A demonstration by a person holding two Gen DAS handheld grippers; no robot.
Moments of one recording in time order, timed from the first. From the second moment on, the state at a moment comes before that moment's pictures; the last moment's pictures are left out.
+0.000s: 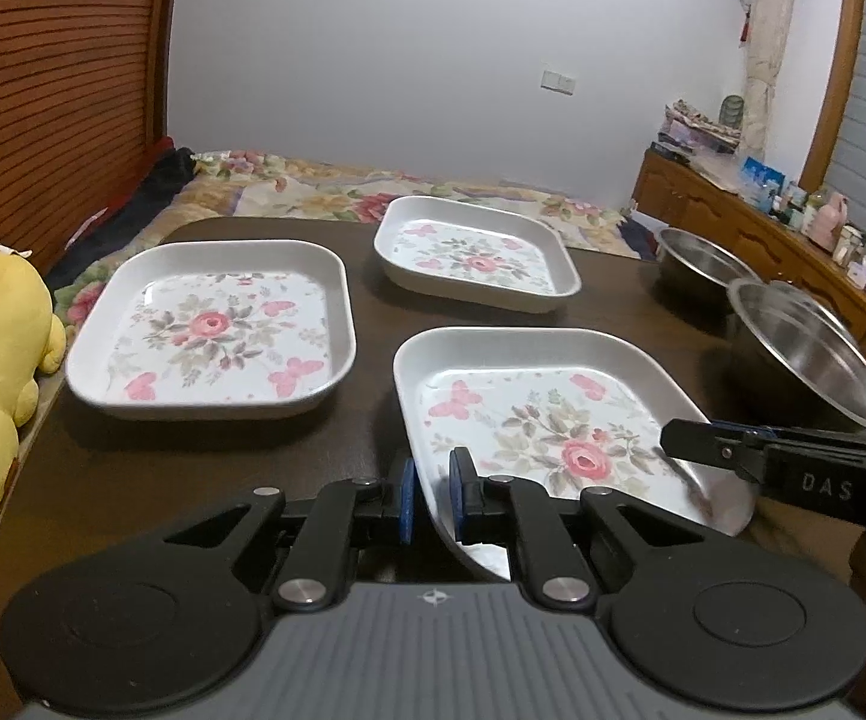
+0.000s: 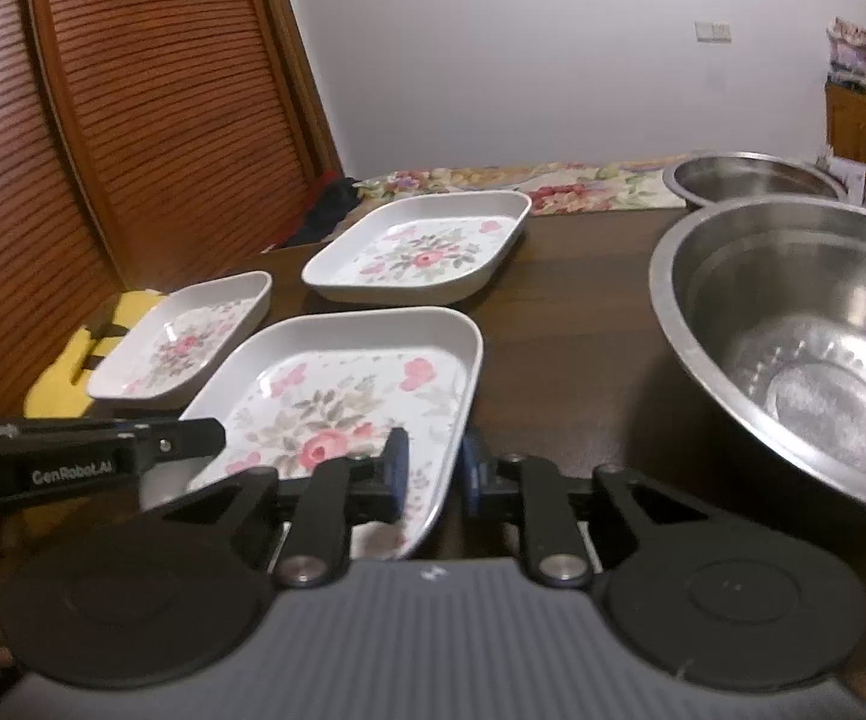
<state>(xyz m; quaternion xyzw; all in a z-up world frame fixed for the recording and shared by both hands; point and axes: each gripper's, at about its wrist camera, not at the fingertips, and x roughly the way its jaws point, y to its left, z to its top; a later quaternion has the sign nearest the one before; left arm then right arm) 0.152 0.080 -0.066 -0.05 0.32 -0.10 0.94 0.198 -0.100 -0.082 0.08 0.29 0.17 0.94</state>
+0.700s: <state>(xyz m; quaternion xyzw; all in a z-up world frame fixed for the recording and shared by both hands) 0.068 0.082 -0.066 -0.04 0.32 -0.10 0.94 0.118 -0.112 -0.077 0.09 0.29 0.22 0.93</state>
